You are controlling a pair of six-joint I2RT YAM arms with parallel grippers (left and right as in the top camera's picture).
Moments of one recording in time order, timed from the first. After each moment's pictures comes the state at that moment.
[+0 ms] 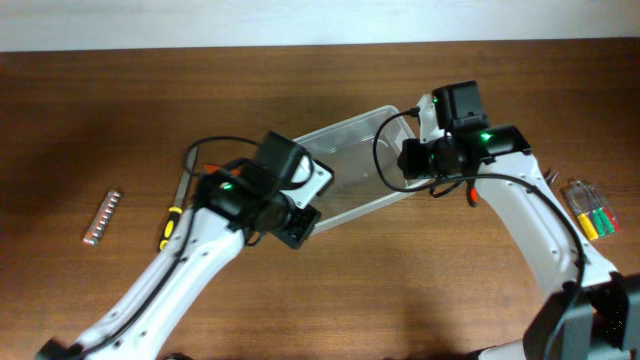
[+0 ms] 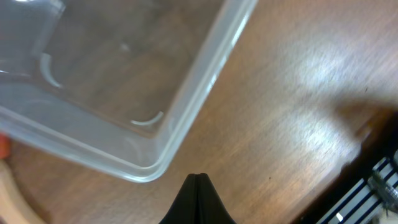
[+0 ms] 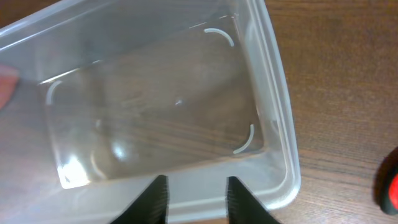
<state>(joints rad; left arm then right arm) -0.56 1.47 1.28 -1.03 0.19 0.09 0.19 1.64 1.32 -0.81 -0.18 0.16</state>
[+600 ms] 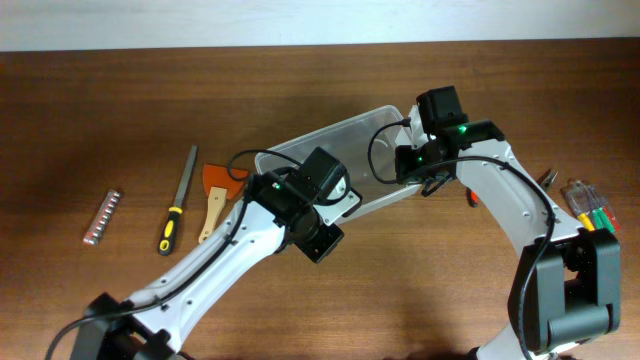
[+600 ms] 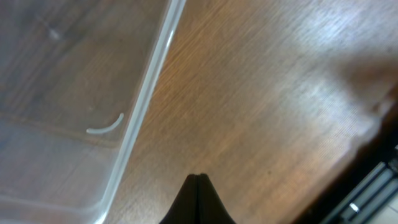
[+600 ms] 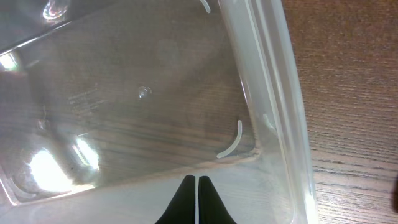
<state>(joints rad) -0.68 1.61 1.25 -0.99 0.16 0.12 0.20 1.78 1.32 -0.80 -0.14 0.17</state>
